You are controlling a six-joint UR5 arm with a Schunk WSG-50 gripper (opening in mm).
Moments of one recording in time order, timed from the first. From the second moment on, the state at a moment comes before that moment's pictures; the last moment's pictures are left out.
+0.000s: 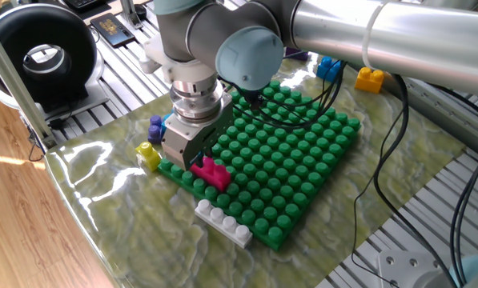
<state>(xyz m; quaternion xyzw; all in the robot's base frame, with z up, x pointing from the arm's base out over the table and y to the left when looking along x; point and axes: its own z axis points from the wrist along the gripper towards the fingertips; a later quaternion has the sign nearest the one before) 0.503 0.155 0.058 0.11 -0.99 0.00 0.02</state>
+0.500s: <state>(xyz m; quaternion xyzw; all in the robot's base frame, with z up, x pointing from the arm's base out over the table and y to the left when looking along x) 0.506 0.153 0.055 0.11 -0.99 0.01 0.02</state>
